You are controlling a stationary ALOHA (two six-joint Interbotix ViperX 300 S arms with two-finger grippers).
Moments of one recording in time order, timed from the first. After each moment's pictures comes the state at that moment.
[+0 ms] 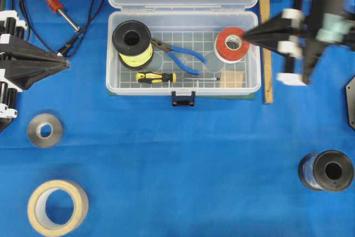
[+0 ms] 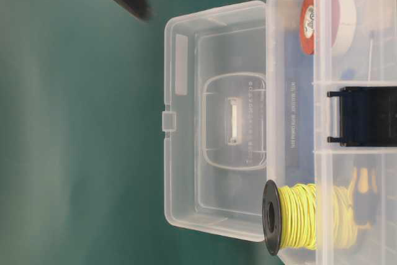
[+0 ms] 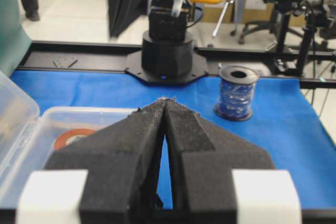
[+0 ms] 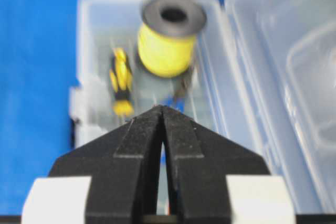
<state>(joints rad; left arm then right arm) 0.01 -0.96 1.18 -0.03 -0.31 0.01 -0.21 -0.50 0.79 0.00 0.21 0.04</state>
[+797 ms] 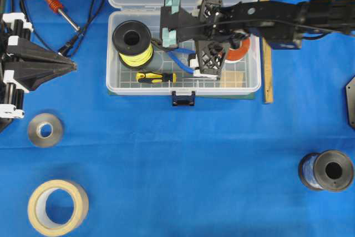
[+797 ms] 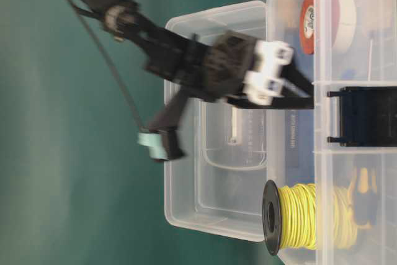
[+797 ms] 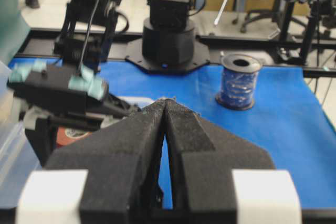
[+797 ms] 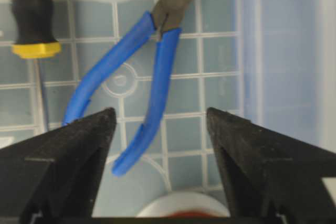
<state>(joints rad) 0.01 -0.91 1.18 -0.03 -0.33 0.00 -0.27 0.26 0.32 -0.06 0.52 -0.02</state>
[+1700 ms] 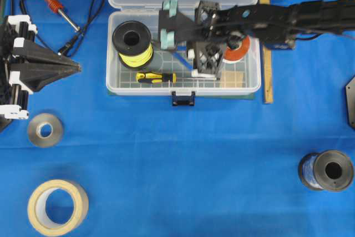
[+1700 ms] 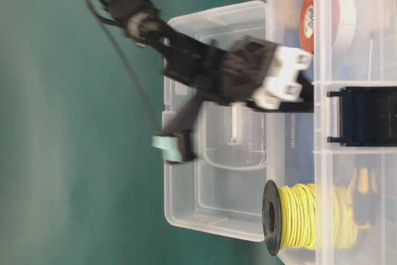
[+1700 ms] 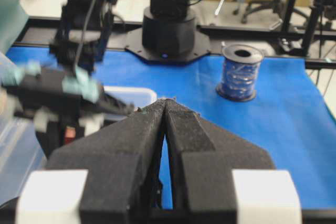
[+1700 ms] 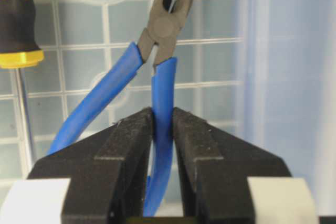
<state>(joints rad) 0.01 -0.88 1.18 -0.03 -0.33 -0.01 -0.28 0.22 0.33 -0.06 0.50 -0.02</state>
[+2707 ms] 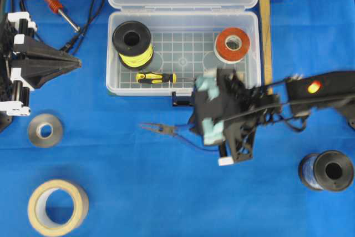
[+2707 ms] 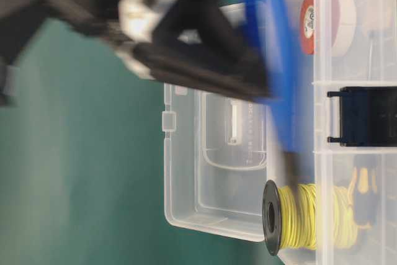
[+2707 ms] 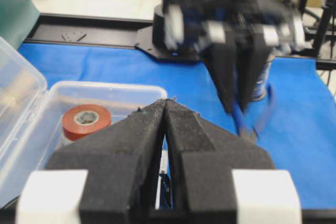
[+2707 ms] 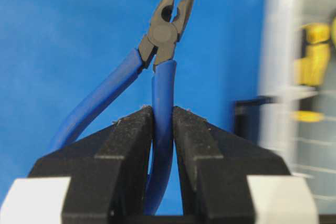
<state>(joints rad) 0.03 -0.88 1.19 -0.03 -0.33 -0.01 0.16 -0.03 0.47 -0.05 0.38 0.21</state>
